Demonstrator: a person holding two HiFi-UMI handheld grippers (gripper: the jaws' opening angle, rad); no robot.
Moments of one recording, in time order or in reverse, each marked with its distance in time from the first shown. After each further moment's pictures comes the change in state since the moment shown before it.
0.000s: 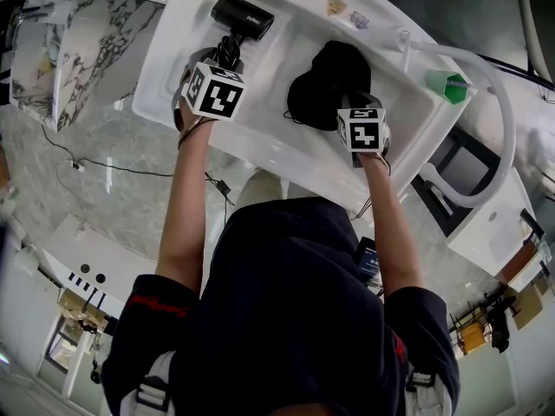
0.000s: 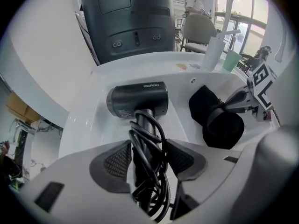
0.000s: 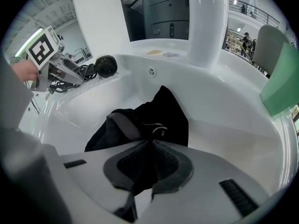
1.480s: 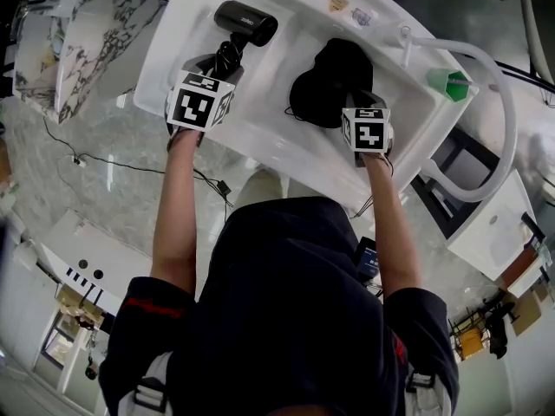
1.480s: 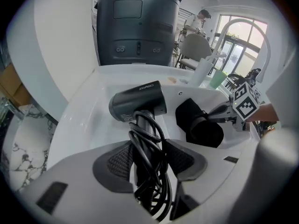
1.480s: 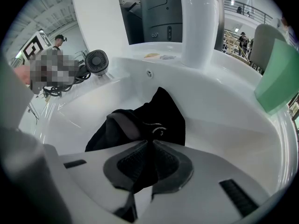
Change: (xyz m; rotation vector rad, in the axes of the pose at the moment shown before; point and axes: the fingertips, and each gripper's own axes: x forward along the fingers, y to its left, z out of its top) left arm -0.030 -0.018 -0.006 -0.085 -0.116 -0.182; right arm -0.007 -0.004 -0.004 0.015 -0.026 0.000
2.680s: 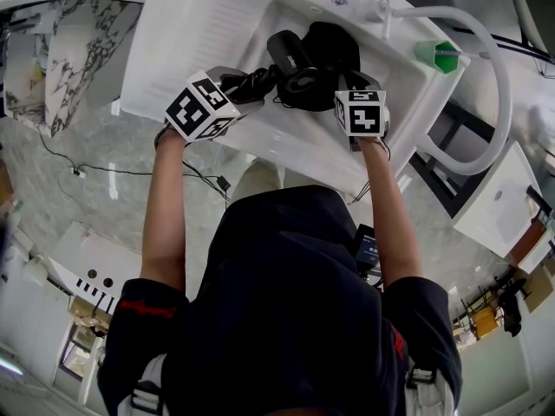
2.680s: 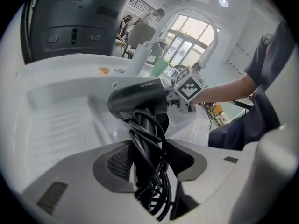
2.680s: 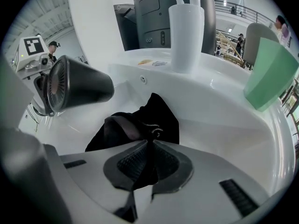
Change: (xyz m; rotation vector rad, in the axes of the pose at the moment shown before) left arm -0.005 -0.128 -0.017 0.341 0.108 -0.560; right arm -0.010 -0.011 0.003 0.048 -0.044 -0.015
